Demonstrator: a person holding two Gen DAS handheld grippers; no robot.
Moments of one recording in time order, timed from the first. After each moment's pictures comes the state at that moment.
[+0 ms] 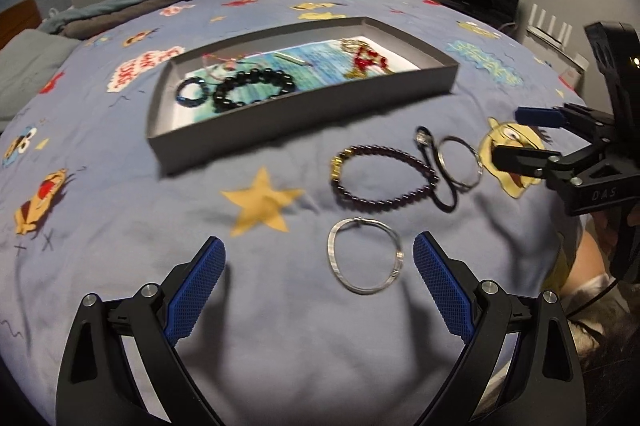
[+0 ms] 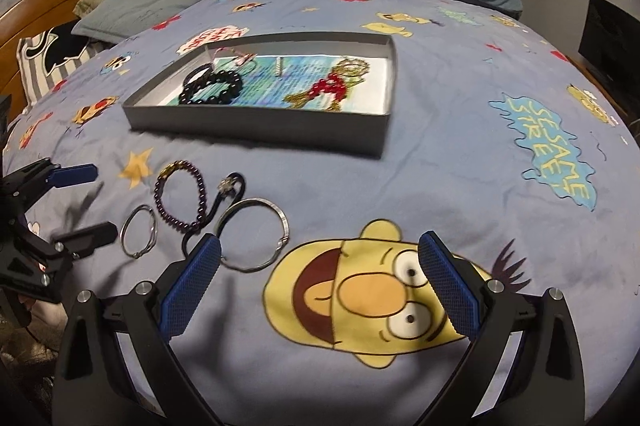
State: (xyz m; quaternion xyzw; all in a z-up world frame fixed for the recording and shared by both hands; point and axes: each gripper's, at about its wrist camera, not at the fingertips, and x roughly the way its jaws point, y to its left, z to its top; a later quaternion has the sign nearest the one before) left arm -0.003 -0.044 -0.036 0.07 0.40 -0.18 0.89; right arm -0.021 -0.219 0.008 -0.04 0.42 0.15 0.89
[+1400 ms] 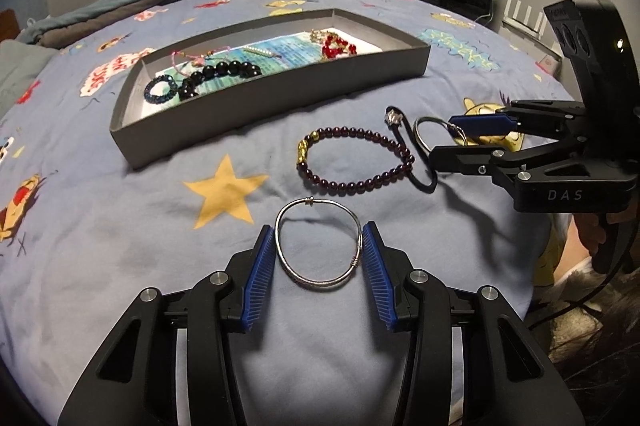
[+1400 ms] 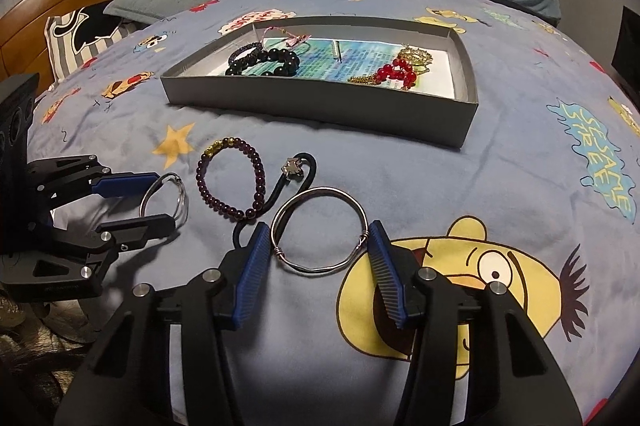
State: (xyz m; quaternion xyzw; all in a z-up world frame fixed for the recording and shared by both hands) left arm -0.008 -0.047 -0.046 0.07 0.39 -0.23 0.89; right arm -0.025 -0.190 -0.007 -0.05 0.42 0.20 0.88
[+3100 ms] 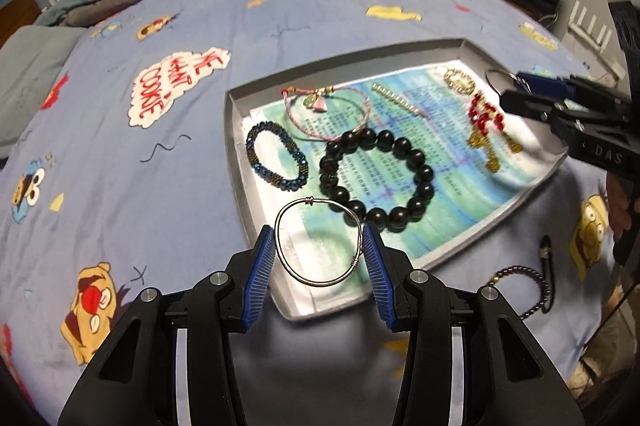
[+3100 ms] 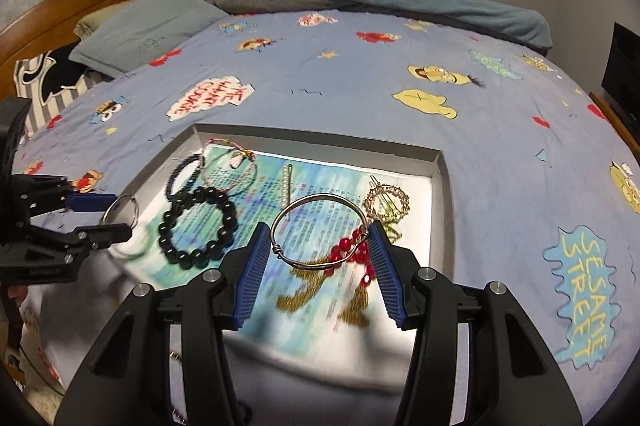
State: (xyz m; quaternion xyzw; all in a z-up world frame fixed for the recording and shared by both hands) left arm 0.142 0.008 -0.005 0.09 0.48 -0.14 0.86; right arm 0.120 -0.172 0.046 -0.05 0.39 0.17 0.90
